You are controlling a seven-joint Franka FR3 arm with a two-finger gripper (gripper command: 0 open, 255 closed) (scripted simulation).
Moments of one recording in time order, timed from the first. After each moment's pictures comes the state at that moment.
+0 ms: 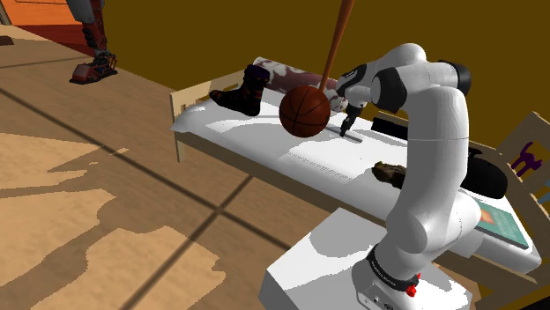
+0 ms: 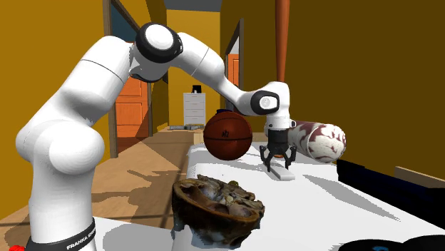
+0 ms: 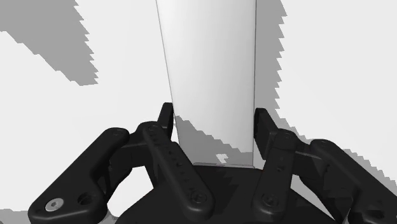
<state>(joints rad) -0.32 0.55 -0.55 -1.65 0.32 2.14 -1.15</state>
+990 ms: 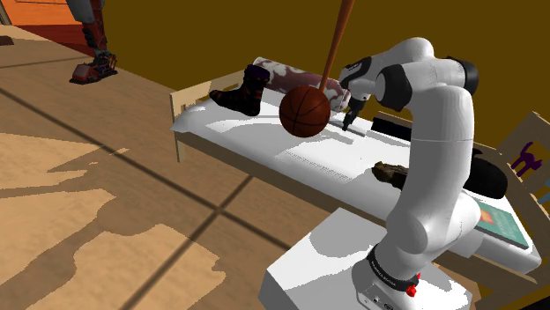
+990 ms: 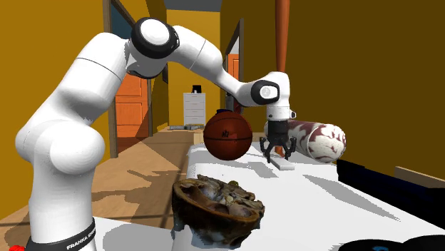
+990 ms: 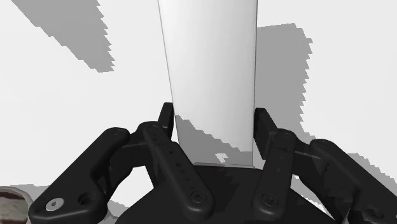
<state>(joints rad) -0.31 0.51 -0.56 -1.62 0.29 2.07 -1.13</state>
